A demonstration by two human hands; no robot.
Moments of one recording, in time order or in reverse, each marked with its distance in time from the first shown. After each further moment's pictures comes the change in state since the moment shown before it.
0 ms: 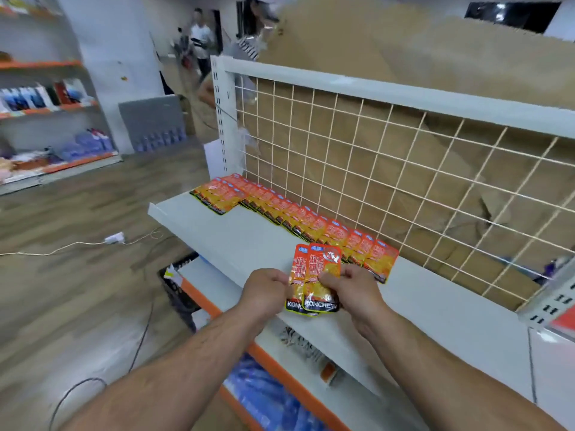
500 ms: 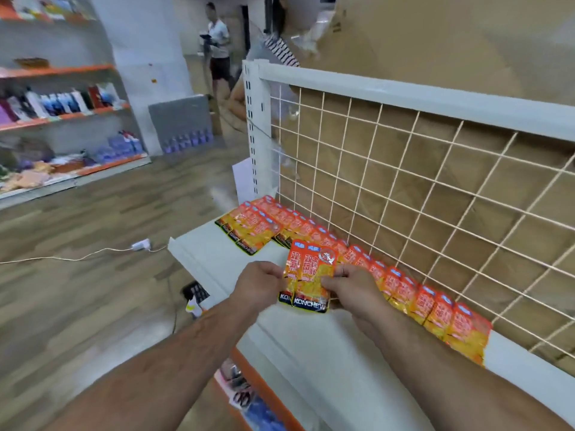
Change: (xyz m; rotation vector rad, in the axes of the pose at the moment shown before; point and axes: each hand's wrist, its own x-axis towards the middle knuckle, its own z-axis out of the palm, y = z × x) left_hand 0.165 0.038 -0.095 0.038 0.106 -0.031; right_hand 0.154 -0.059 0.104 -0.076 -0.127 0.038
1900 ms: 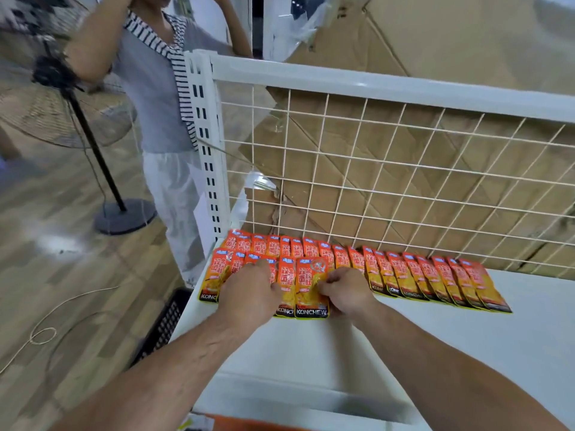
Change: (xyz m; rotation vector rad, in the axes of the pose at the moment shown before) left_hand 0.211 0.008 -0.098 0.818 -0.232 0.842; right_hand 0.095 -0.036 0.141 -0.164 0.612 0.243
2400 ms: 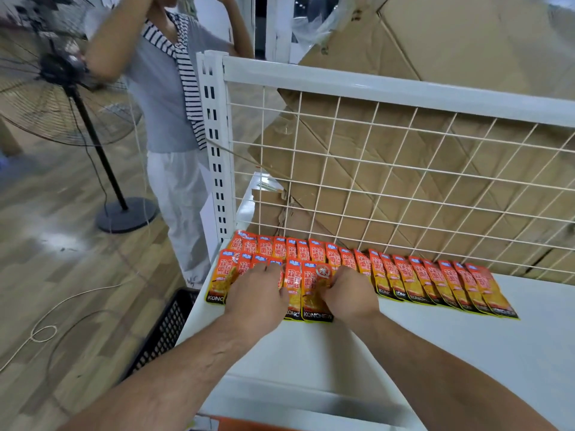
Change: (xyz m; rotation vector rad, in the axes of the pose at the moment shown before) left_hand -0.005 -0.003 -0.005 0.096 -0.024 0.127; right_hand 0.004 0.000 0.014 -0.513 0.185 -0.107
